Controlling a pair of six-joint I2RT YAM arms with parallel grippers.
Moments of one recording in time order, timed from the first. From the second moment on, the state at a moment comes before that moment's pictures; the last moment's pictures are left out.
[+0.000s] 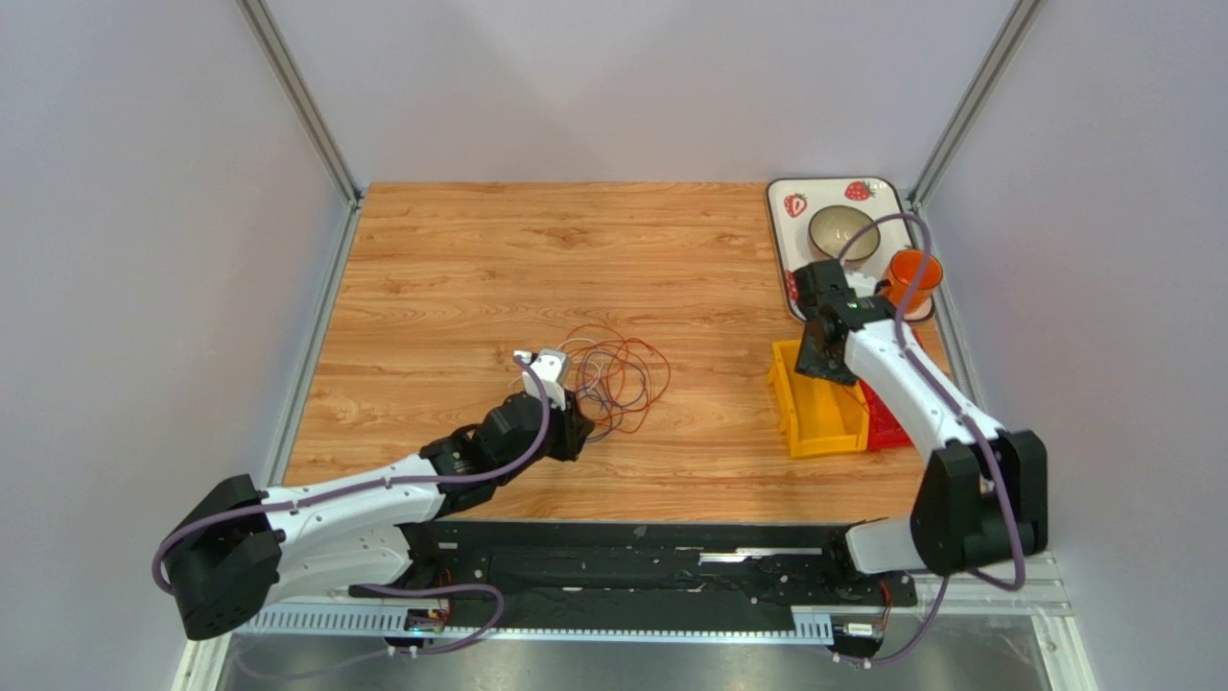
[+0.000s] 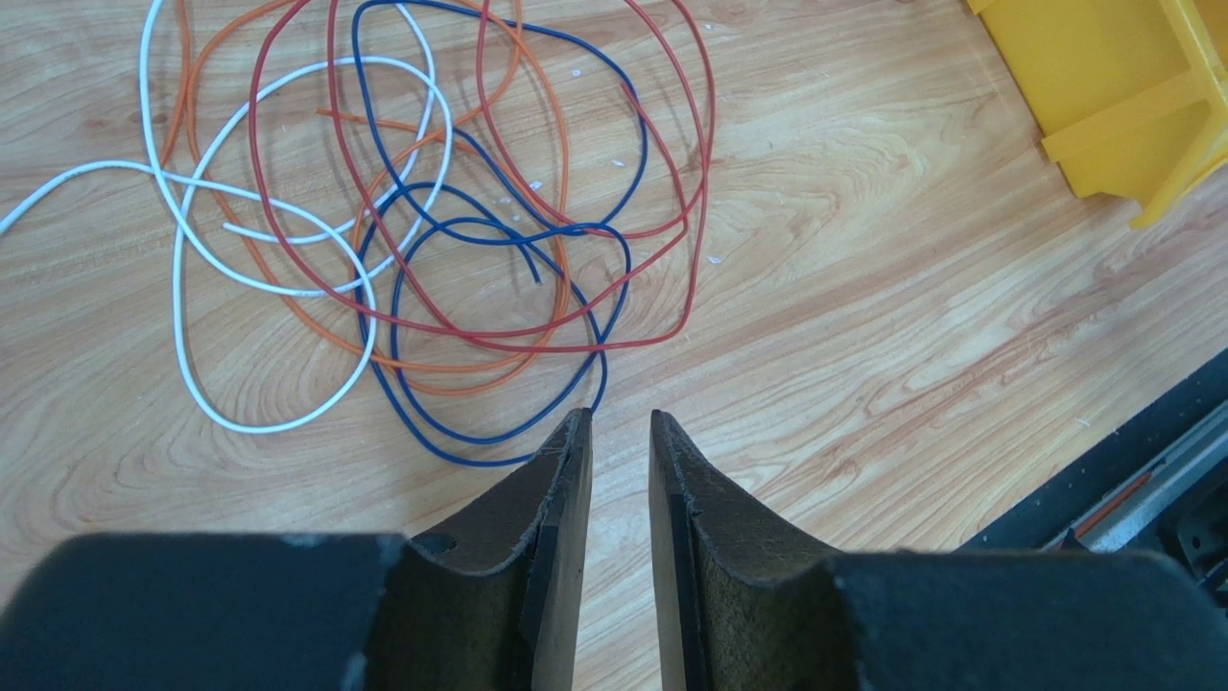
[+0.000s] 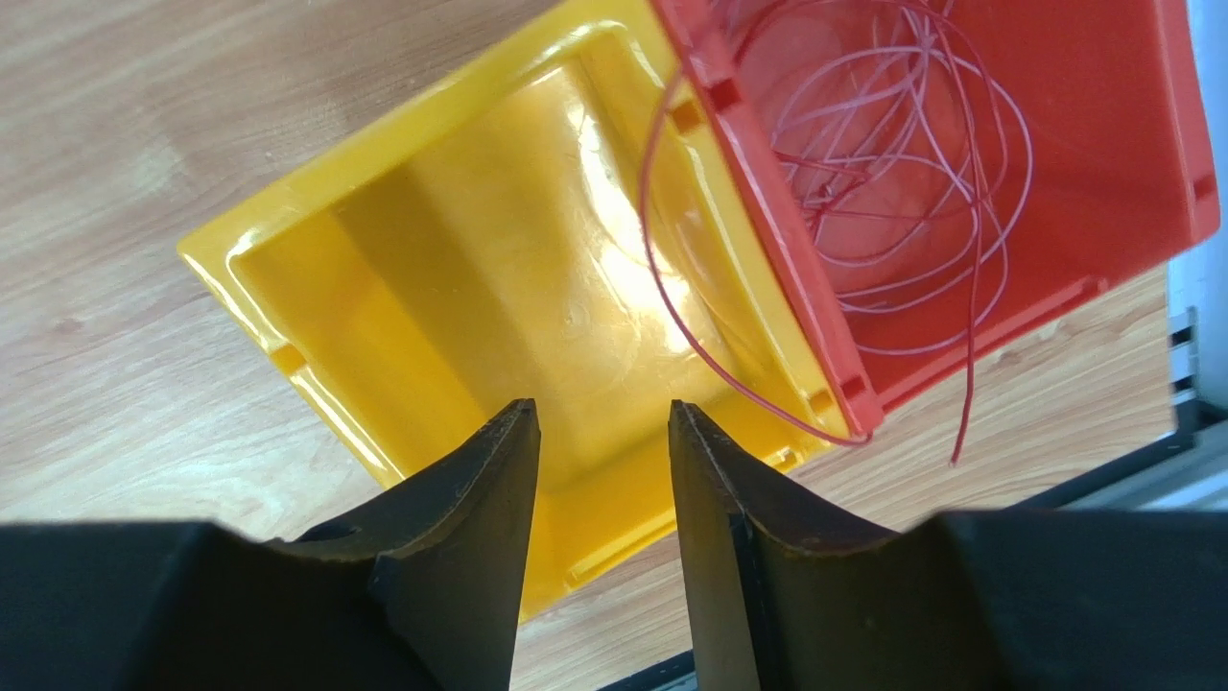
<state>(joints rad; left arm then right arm) -0.95 1.02 0.39 0.15 -0.26 -0.53 0.19 1.33 1.02 -0.85 0.39 0.49</state>
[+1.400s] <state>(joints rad) -0.95 0.99 0.37 0.16 -0.26 -0.54 0.26 1.74 1.23 -0.97 0.69 0.43</state>
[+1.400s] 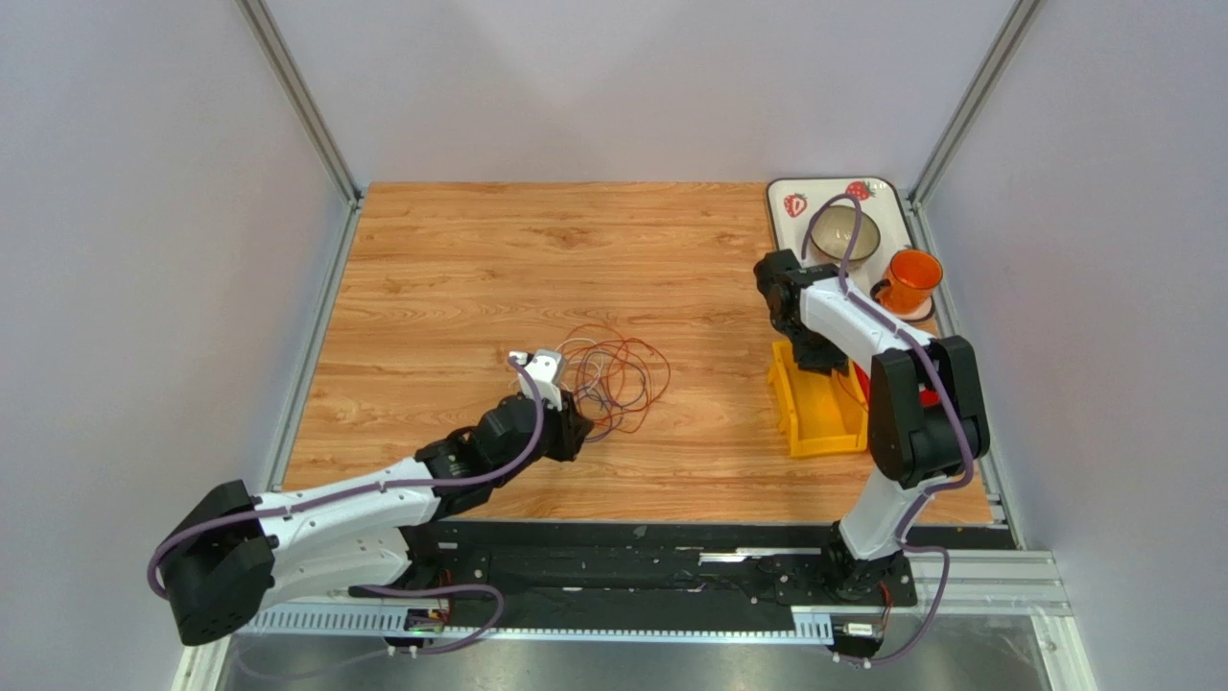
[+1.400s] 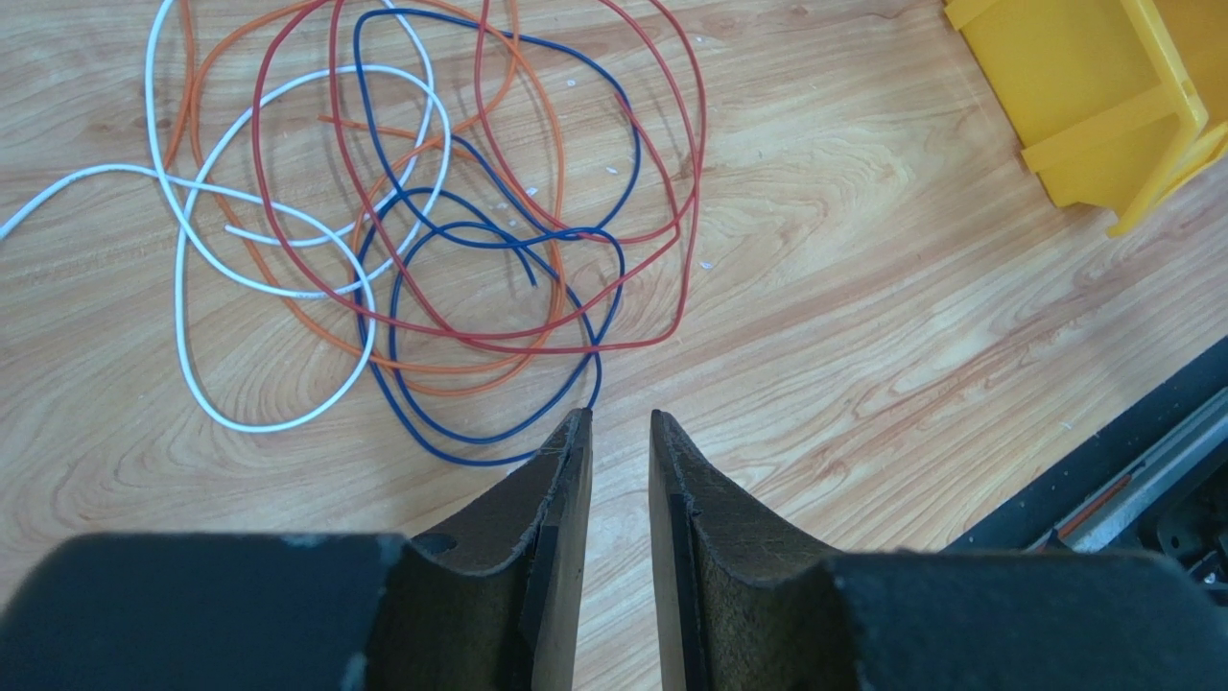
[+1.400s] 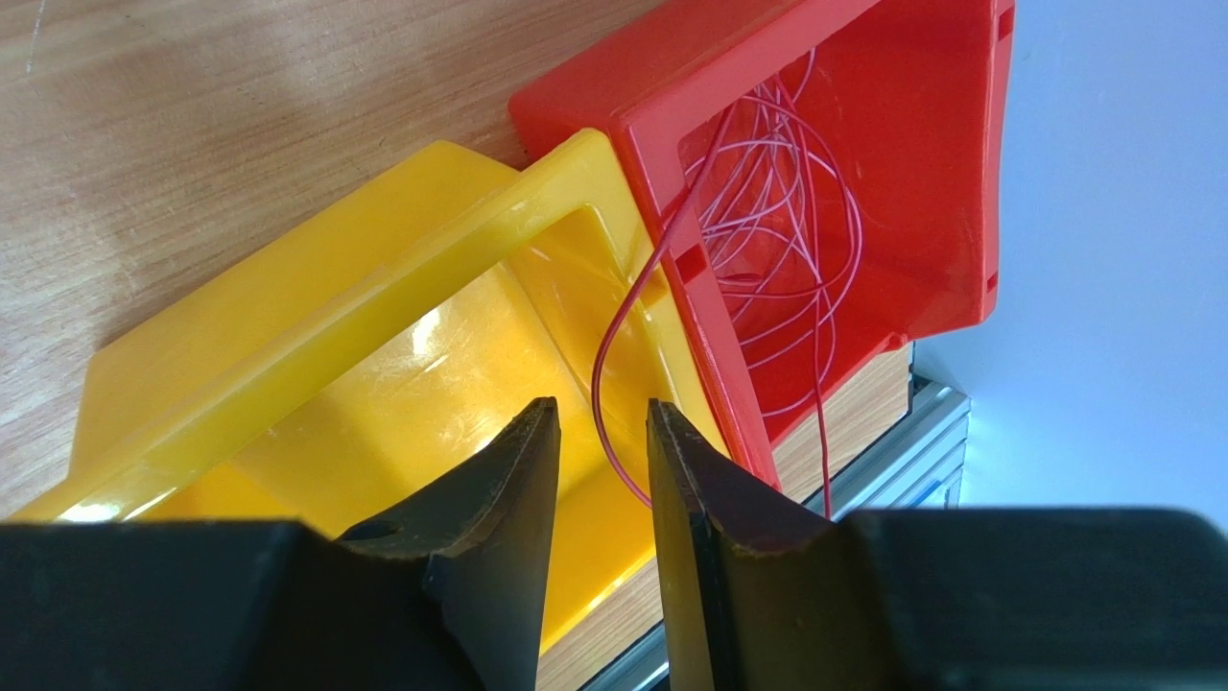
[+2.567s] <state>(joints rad) -0.95 0.99 0.37 0.16 -0.27 -0.55 0.07 1.60 1.14 -0.84 0.82 0.42</state>
